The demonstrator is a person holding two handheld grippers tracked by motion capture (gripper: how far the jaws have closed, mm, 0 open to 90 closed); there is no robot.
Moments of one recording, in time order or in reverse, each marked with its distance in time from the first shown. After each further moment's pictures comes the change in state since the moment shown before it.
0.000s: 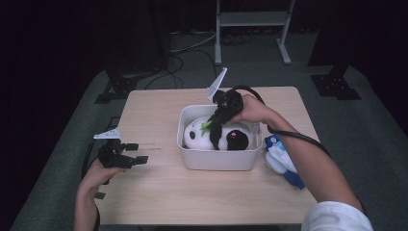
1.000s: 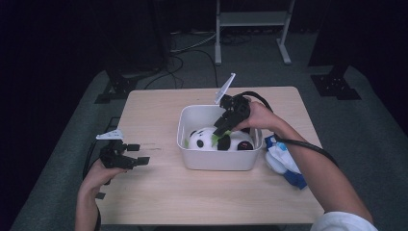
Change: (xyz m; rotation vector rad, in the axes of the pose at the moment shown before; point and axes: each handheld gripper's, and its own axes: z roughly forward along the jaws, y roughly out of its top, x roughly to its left) left arm -0.003 0.000 0.003 0.013 0.000 0.011; right arm 0.005 -0.025 -0.002 -0.009 -0.030 0.120
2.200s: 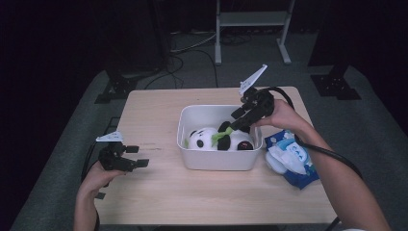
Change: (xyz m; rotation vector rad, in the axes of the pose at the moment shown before) left arm -0.007 -0.002 -0.002 0.016 0.022 0.007; right arm 0.017 -0.038 -0.058 -0.149 -0.081 0.081
